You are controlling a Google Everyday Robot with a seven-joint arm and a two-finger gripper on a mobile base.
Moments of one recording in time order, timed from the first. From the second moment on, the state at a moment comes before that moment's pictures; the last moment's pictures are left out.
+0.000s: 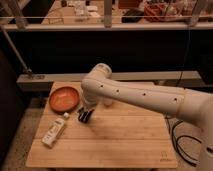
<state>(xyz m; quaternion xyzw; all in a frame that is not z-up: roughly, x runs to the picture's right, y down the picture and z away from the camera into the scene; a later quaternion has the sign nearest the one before) -0.096 0.083 0.725 -0.23 -0.18 -0.12 0.95</state>
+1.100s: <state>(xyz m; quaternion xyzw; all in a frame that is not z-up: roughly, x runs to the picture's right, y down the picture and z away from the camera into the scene) -0.135 0.028 0.742 -0.21 -0.15 -0.15 0.95</state>
